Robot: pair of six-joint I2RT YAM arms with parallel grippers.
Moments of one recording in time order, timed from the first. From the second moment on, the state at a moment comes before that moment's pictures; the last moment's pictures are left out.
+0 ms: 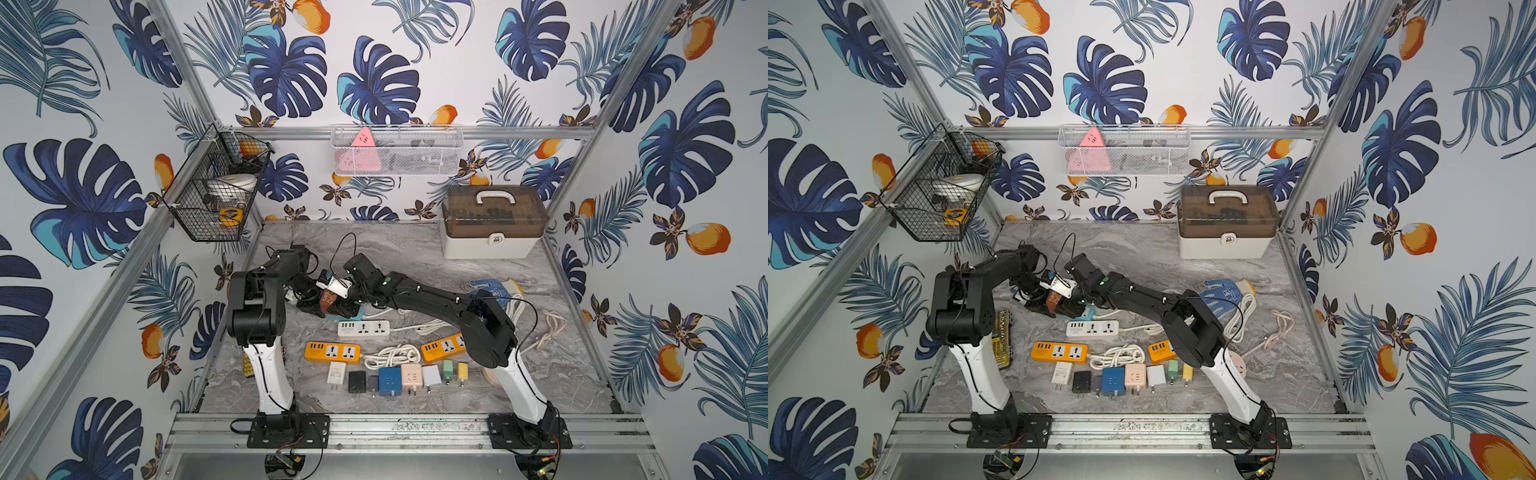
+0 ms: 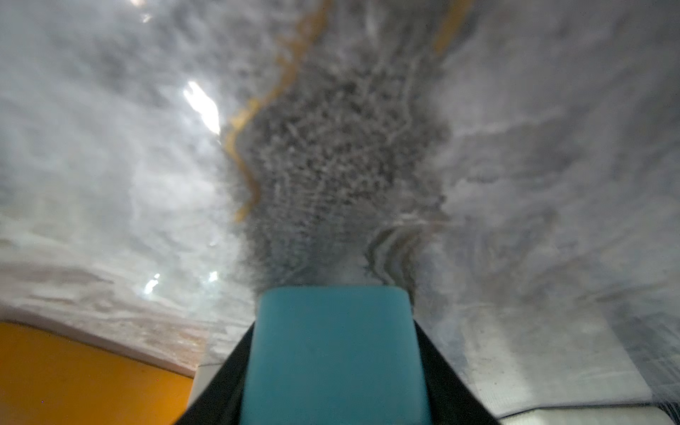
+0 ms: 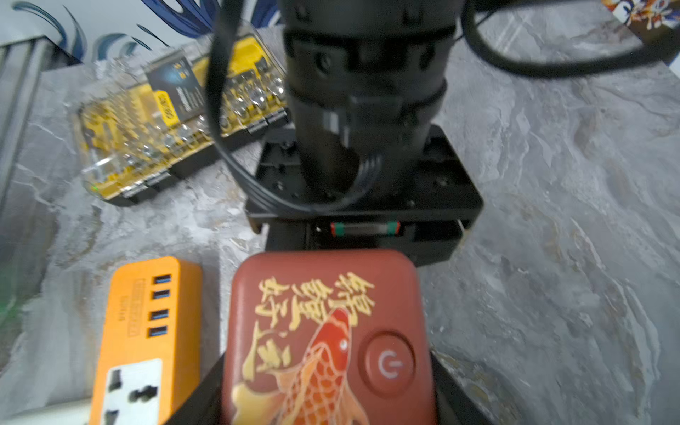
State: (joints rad) left arm 0.11 2.04 1.37 -0.97 0.34 -1.30; right arm 0.95 2.27 1.87 -0.34 -0.29 -0.27
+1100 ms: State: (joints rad) left arm 0.10 2.03 1.35 -0.96 0.36 -1.31; right arm 0.71 2.36 2.04 -0.72 -0.36 0.74
